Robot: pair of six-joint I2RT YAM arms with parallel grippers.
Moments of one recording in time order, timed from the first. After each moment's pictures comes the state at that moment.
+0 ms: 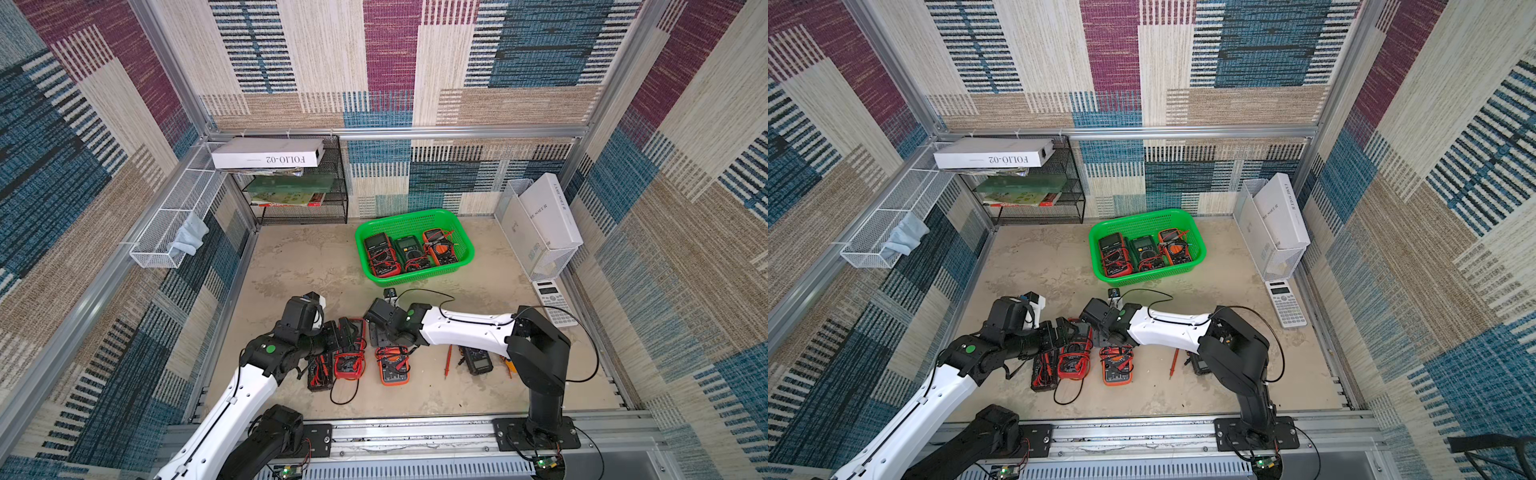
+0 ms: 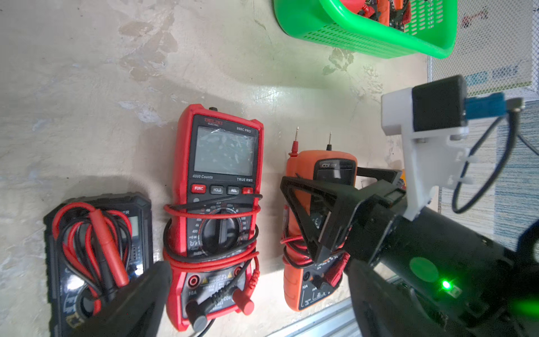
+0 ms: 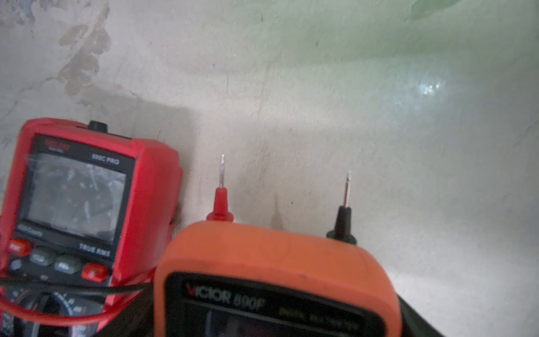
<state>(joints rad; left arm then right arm) -0.34 0.84 0.72 -0.77 0.27 -0.65 1.10 1.90 1.35 -0.61 0.29 0.84</state>
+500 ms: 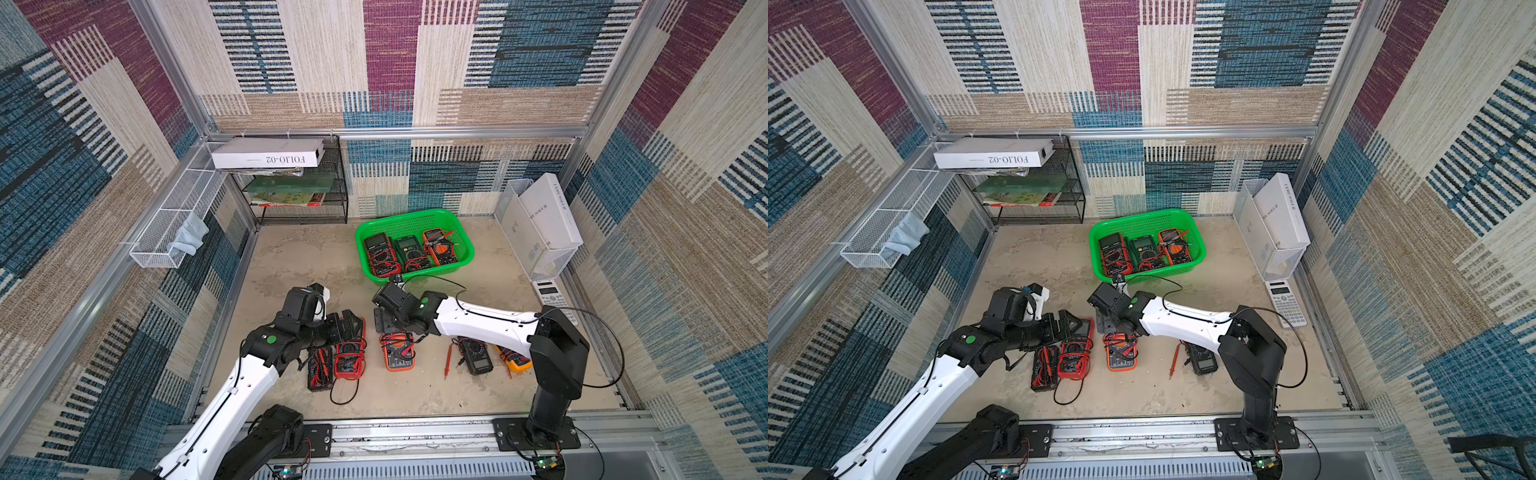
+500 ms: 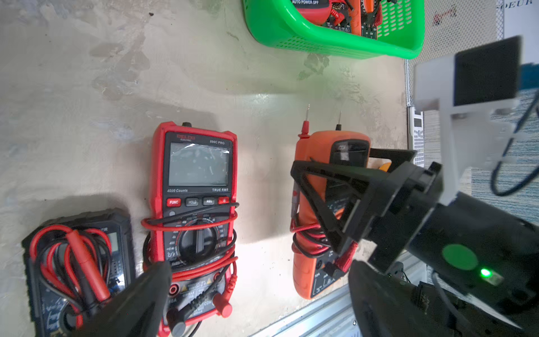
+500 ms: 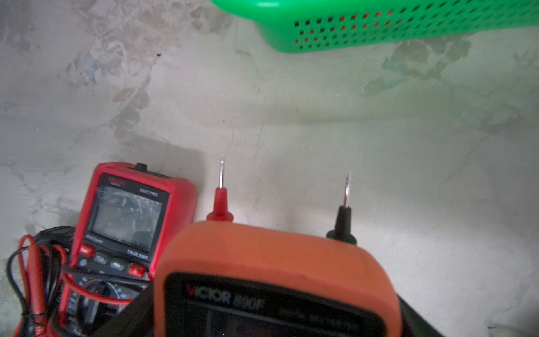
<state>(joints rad) -0.34 0.90 0.80 -0.77 0.31 -0.62 1.02 1.80 1.38 -0.62 0.28 0.74</state>
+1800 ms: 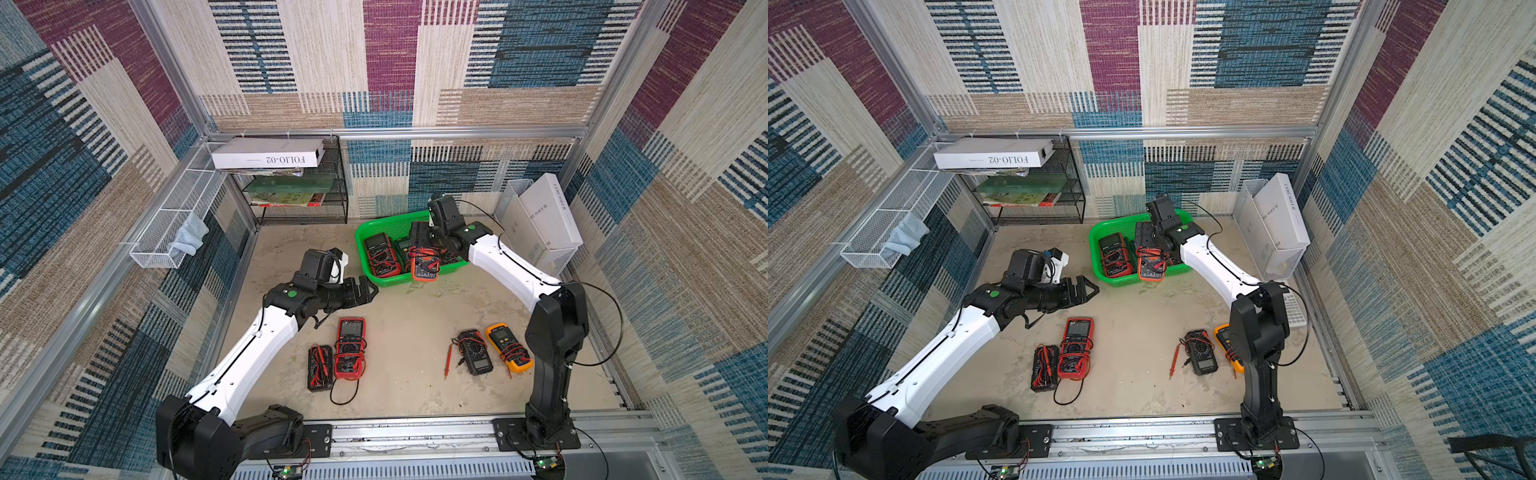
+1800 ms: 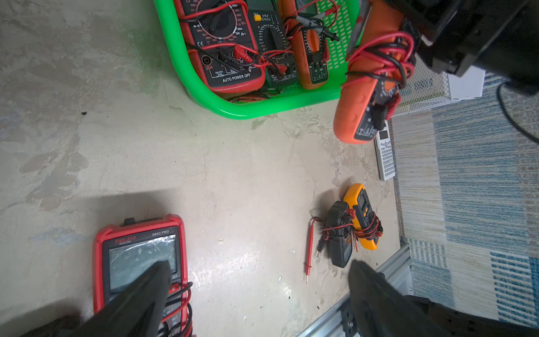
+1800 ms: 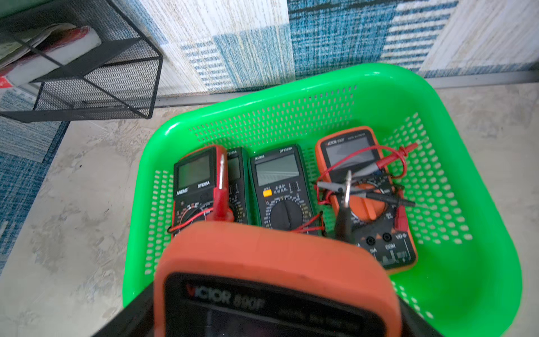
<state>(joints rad) -0.36 1.23 1.07 -0.66 0.36 -0.55 0.54 1.99 1.84 -0.55 0.15 0.40</state>
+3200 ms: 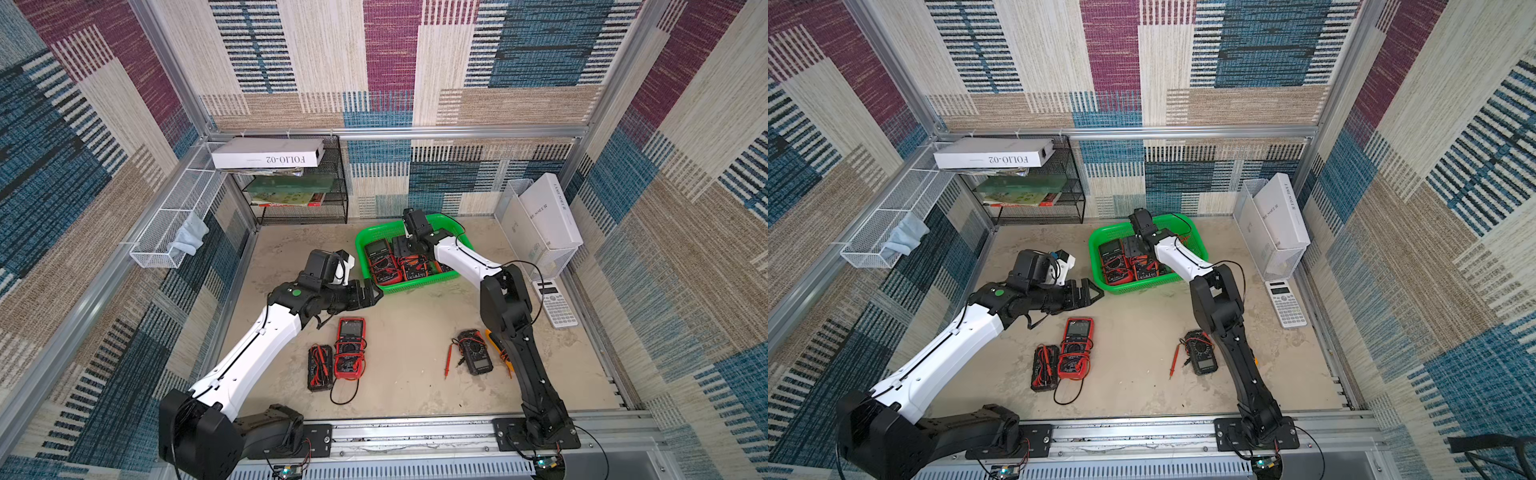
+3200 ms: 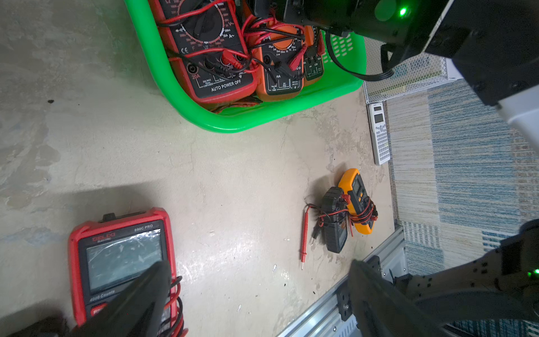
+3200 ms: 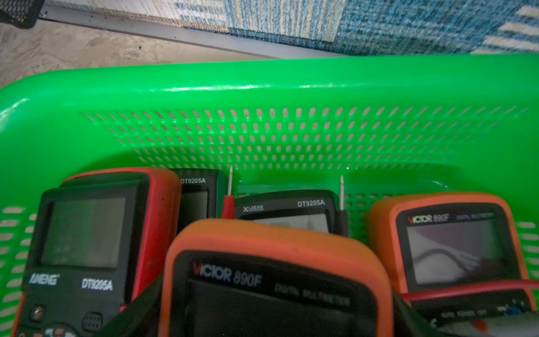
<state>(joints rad) -0.38 1.25 1.08 -0.67 0.40 -0.54 0.56 2.38 2.07 -0.52 0.15 0.24</state>
